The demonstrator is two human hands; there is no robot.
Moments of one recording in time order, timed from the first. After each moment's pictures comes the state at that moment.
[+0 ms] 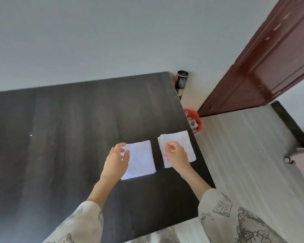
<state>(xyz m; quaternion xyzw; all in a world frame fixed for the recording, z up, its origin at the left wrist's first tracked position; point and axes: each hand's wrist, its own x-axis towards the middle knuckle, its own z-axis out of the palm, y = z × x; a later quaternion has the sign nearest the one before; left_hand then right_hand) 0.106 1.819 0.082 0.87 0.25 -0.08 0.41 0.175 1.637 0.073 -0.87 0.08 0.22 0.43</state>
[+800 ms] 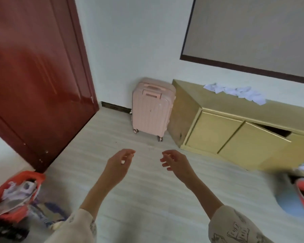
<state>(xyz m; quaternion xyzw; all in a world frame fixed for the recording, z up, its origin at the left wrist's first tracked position) 0.036 1.113 0.179 0.81 -0.35 -0.20 0.43 -0.111 0.966 0.187 -0.72 0.40 -0.12 0.56</state>
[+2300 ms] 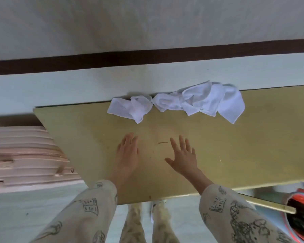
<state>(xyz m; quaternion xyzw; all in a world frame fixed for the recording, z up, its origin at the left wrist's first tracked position) 0.082 0.054 -0.019 0.80 -0.55 -0.23 0.06 -0.104 -0.010 -0.017 -0.78 0.54 0.19 0.26</state>
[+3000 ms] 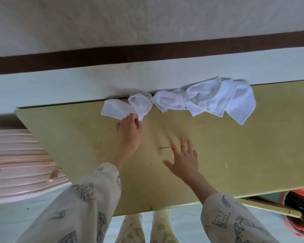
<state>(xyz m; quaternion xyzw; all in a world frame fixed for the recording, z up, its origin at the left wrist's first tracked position) 0.100 -0.043 -0.017 0.85 -0.45 -0.19 0.20 -0.087 -0.031 -0.032 -0.75 0.56 0.23 0.27</state>
